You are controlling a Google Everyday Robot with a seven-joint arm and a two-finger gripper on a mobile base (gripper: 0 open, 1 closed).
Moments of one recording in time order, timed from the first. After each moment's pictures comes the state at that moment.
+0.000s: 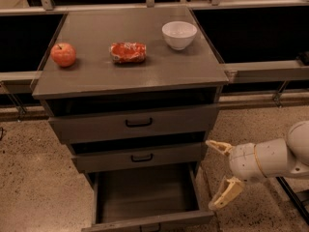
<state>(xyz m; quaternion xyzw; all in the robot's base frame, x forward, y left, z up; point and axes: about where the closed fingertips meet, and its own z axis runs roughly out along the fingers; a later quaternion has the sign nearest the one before) 0.423 -0.161 0.679 -0.61 0.68 0.23 0.34</state>
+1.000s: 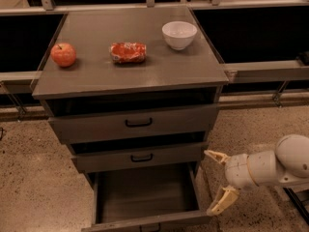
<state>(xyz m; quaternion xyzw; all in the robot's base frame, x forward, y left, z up) 0.426 -0.168 0.624 -0.61 0.69 0.22 0.32</state>
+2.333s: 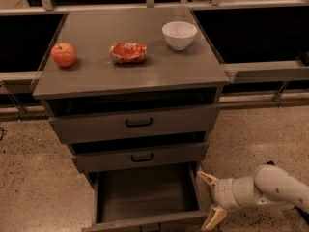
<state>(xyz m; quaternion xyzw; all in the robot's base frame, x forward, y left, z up) 0.426 -0.171 0.482 -0.65 0.66 0.20 0.32</state>
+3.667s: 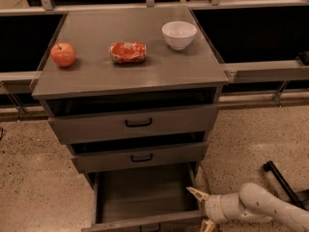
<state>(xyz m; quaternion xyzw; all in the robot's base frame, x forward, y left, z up) 0.423 -0.158 0.350 -0.69 0.59 0.22 0.36</state>
